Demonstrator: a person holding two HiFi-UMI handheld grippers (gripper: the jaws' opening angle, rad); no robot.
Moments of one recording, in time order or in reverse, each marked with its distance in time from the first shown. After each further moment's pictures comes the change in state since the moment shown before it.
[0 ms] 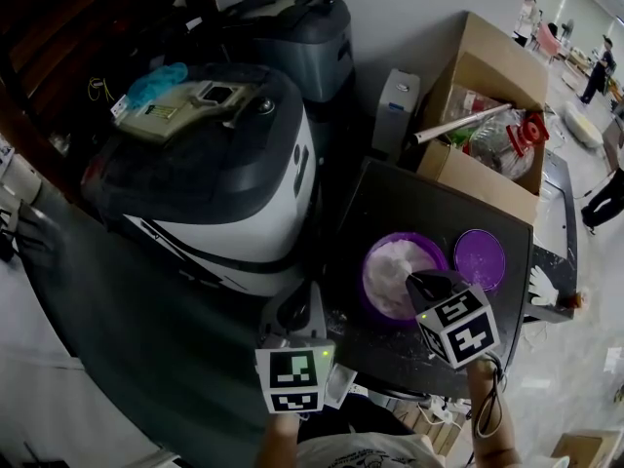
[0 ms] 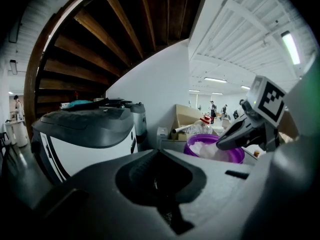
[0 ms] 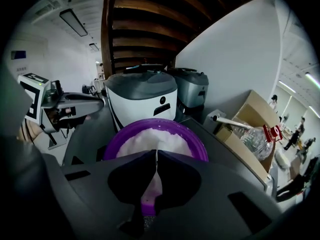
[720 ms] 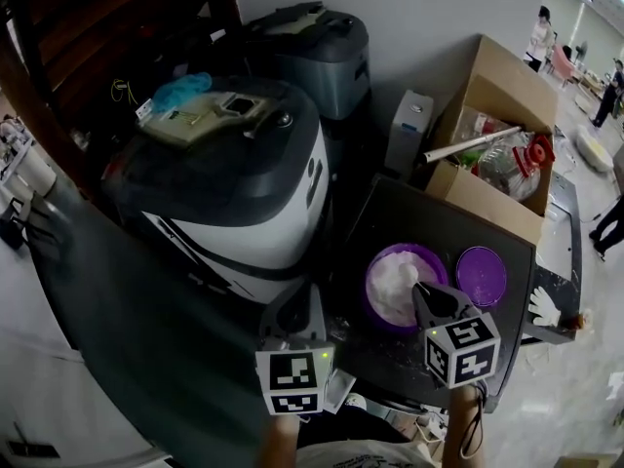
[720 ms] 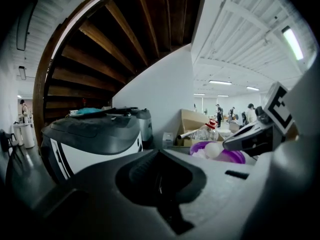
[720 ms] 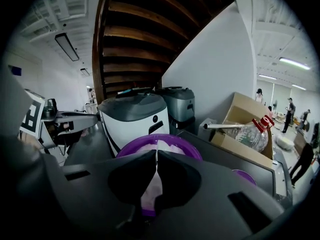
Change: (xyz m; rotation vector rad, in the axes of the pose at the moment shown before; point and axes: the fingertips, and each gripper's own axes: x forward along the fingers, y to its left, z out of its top) left arm -0.021 0.006 0.019 -0.005 -0.057 0.082; right arm -0.028 -0.003 0.010 0.164 -0.240 -0.060
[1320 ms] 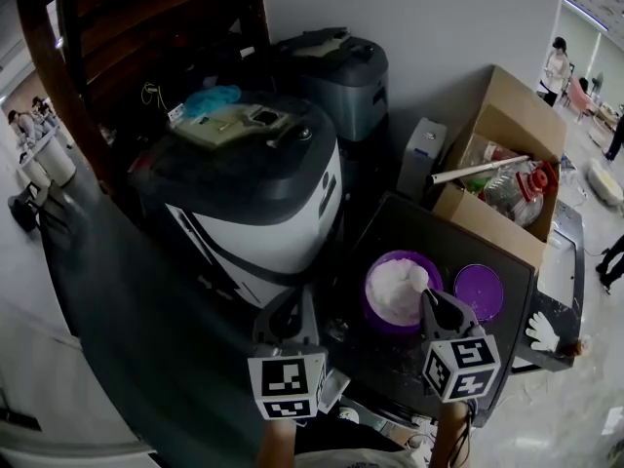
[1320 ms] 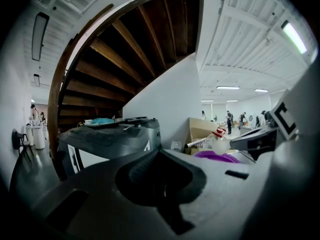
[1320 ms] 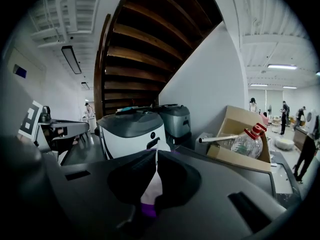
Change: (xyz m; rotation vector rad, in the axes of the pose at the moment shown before) left arm -0.052 0.004 0.020 -0.023 -0.099 0.130; right arm -0.045 -0.003 0.018 0.030 -0.217 -0.039
